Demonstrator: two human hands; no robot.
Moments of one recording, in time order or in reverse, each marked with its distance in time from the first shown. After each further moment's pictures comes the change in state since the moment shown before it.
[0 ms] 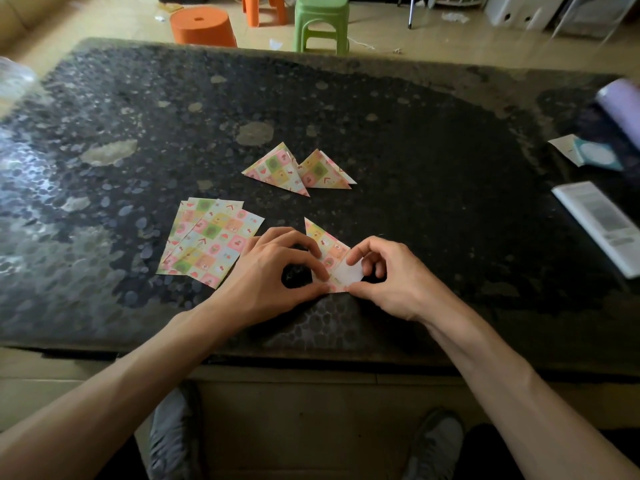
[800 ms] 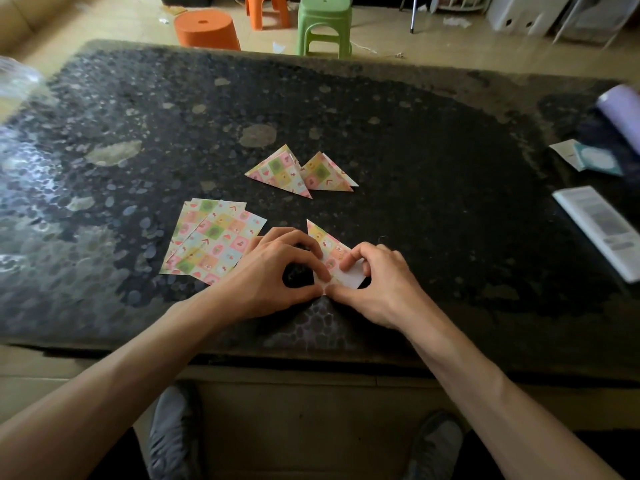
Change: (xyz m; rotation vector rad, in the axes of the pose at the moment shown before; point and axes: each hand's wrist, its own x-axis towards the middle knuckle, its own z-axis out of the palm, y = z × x) left_hand 0.006 -0.003 -0.010 0.004 -0.135 -0.006; right_hand -0.002 -0.014 0.017 -0.130 0.056 0.080
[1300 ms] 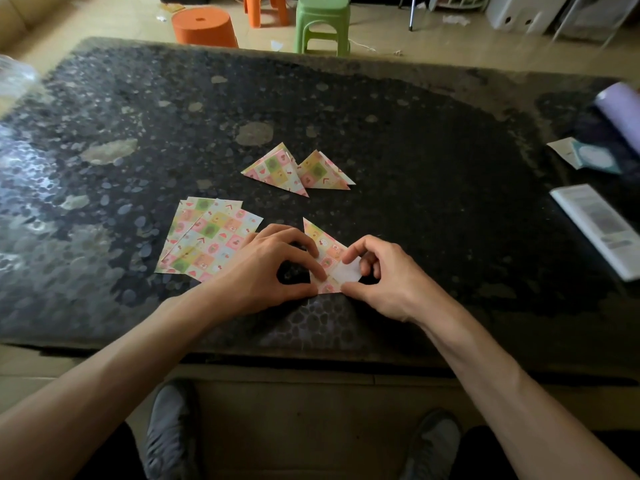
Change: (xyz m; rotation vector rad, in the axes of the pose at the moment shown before) left_hand 0.002 0.004 -0.007 0.036 -0.027 0.017; right_hand 0.006 0.017 -0.015 0.087 -0.059 -0.084
